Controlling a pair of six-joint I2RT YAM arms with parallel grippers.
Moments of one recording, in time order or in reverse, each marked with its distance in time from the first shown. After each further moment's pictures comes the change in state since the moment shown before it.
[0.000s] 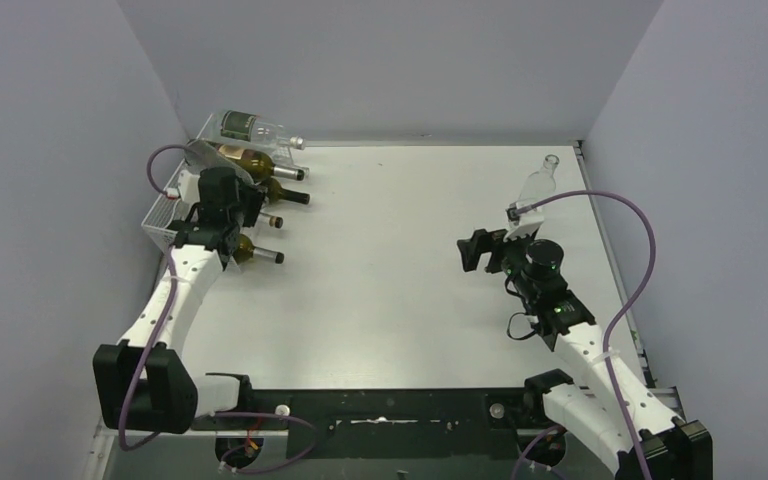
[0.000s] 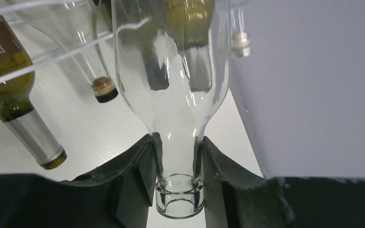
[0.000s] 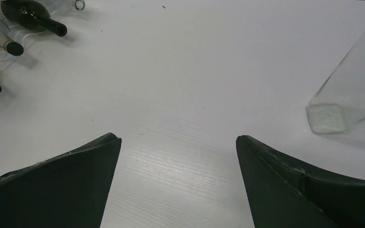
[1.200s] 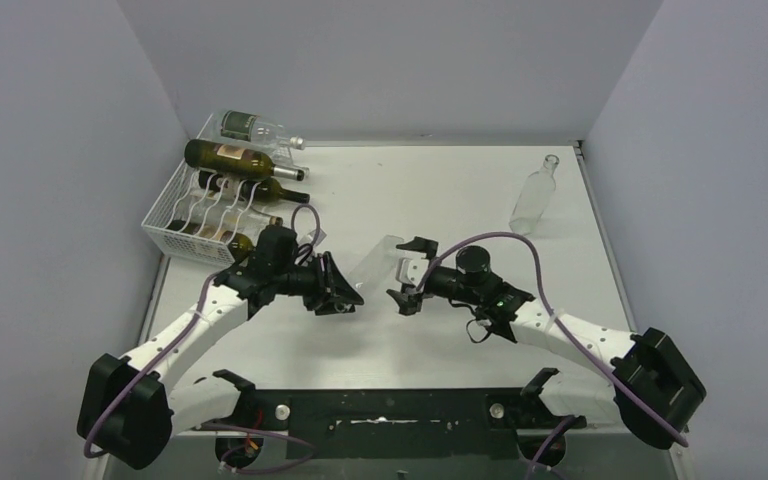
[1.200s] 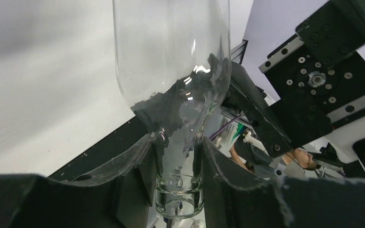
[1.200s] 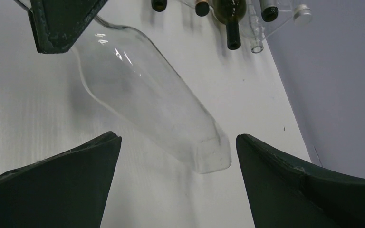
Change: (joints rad) left arm -0.367 -0.165 -0.290 -0.111 0.931 0.241; right arm 0.418 0.334 0.038 0.284 -0.357 -0.813
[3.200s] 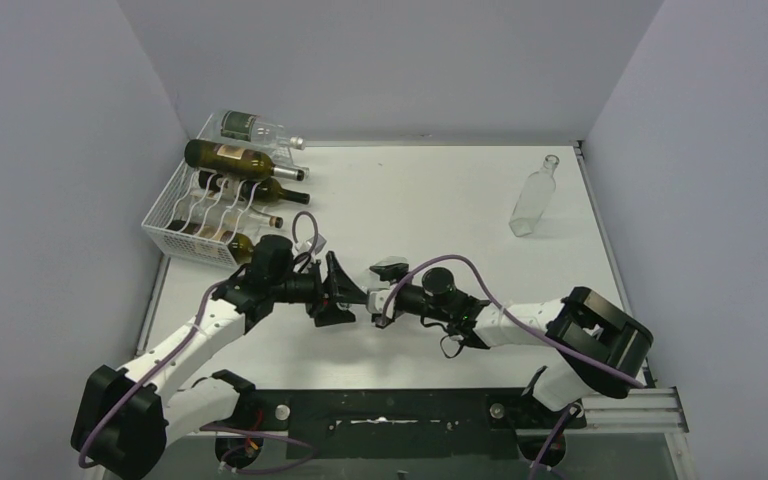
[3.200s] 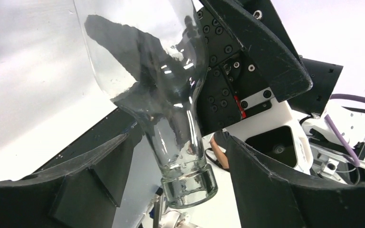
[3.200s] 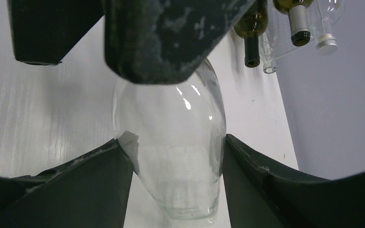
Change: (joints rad) left arm -0.013 -0.068 -0.151 0.198 0.092 -0.150; right arm 0.181 0.327 -0.040 0.350 0.139 -0.176
